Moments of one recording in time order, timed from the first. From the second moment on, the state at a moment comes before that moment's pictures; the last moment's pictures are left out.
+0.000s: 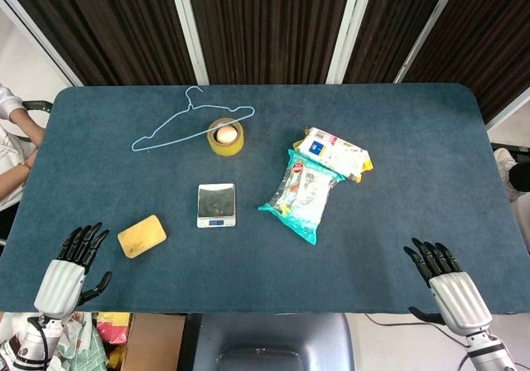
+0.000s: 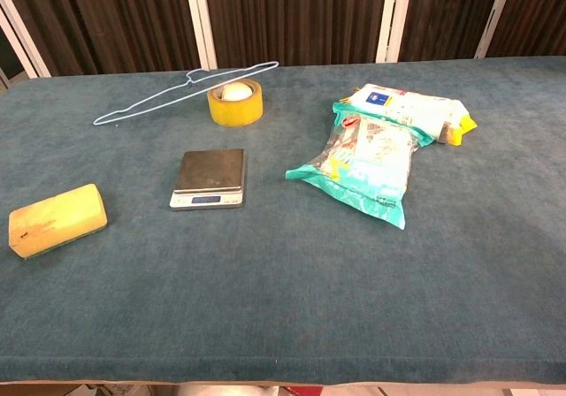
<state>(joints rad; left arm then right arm) -0.15 -1.42 0.04 -1.26 1.71 1.62 -0.11 0.05 -1.05 -0.10 -1.77 -1.69 1.40 -0.17</state>
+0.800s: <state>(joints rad) -0.36 -1.59 -0.10 -1.34 1.39 1.18 -0.05 0.06 -1.05 -0.09 -1.77 -1.66 1.39 -0.15</state>
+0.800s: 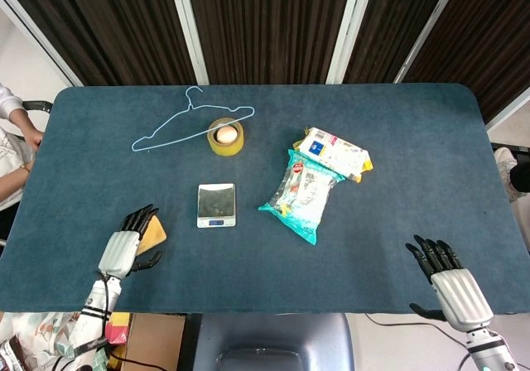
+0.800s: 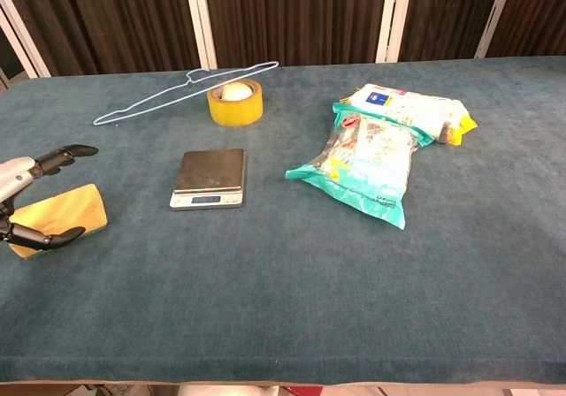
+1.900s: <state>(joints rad) -0.51 -1.71 -0.30 -1.30 1.31 1.23 0.03 0.07 -1.05 -0.08 -1.77 -1.64 1.38 -0.13</state>
